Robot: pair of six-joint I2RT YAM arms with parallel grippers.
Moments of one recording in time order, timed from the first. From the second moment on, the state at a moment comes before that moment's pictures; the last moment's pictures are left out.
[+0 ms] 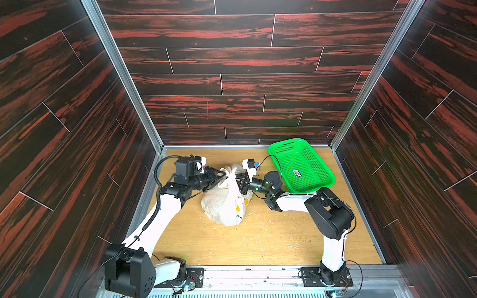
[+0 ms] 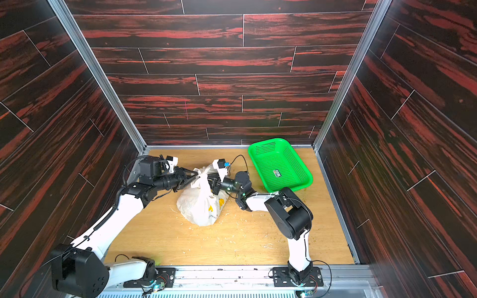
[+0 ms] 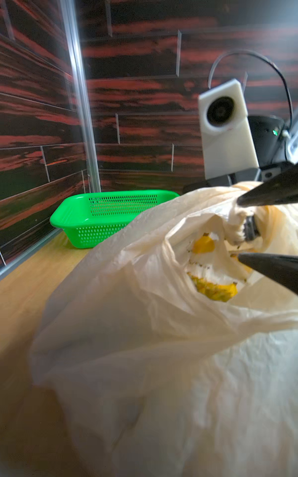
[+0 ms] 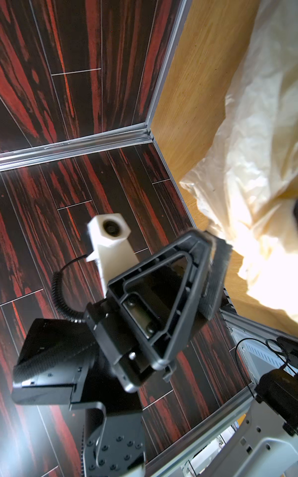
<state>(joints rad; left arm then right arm) -0.20 1.27 1.01 -0.25 0.65 -1.04 0.72 1.95 1.03 1.13 -0.67 0.46</state>
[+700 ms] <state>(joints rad) -0.20 1.28 1.01 -0.30 0.64 -1.03 0.72 1.95 1.04 1.10 -0.68 0.45</state>
